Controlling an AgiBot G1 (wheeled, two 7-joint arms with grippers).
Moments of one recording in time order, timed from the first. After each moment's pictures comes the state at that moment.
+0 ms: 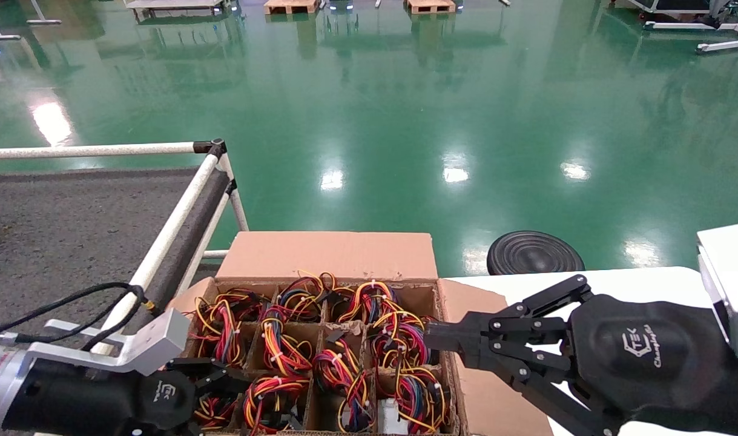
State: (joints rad) left arm -1.48 0.70 0.98 -0.75 0.98 1.59 -0.20; right arm 1.07 -0.61 -0.28 1.28 -0.73 -1.50 0.19
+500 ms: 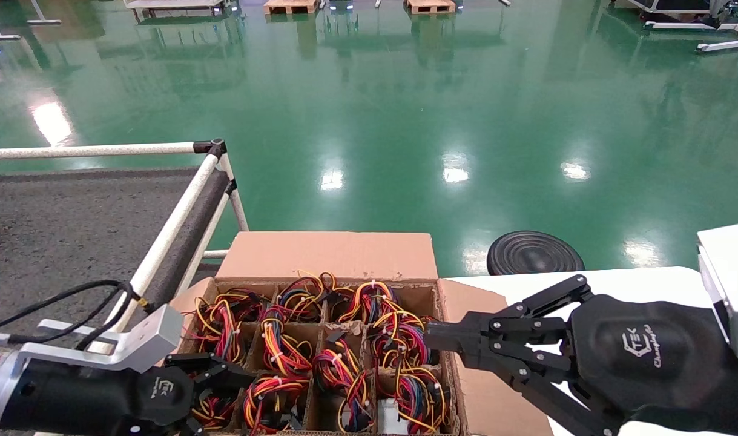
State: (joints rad) left arm -1.46 0.69 0.97 -0.71 0.95 1.60 -0.15; right arm 1.07 -0.61 -0.28 1.28 -0.73 -1.50 0.19
